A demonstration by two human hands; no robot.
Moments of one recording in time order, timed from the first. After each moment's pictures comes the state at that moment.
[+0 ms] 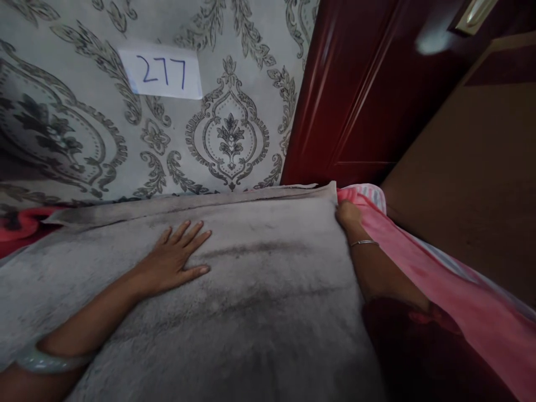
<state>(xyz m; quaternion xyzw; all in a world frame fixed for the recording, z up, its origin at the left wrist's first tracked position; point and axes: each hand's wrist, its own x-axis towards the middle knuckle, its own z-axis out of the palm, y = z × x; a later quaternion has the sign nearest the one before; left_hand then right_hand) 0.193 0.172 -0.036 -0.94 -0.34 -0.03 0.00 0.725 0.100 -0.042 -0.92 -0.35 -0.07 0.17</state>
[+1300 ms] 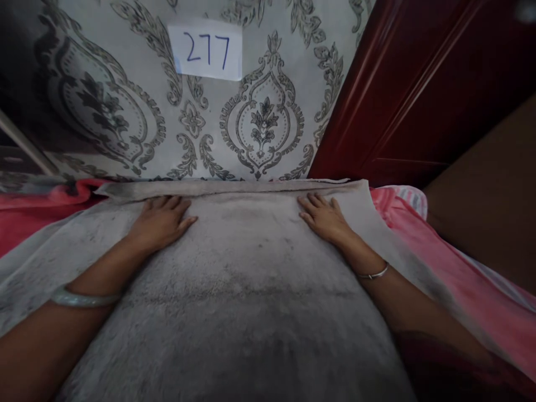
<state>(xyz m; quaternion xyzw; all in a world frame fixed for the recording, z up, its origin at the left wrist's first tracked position) 0.143 0.206 -0.022 -0.83 -0.55 -0.02 0.07 0.581 0.110 -0.037 -0.71 -0.70 -0.10 0.03</state>
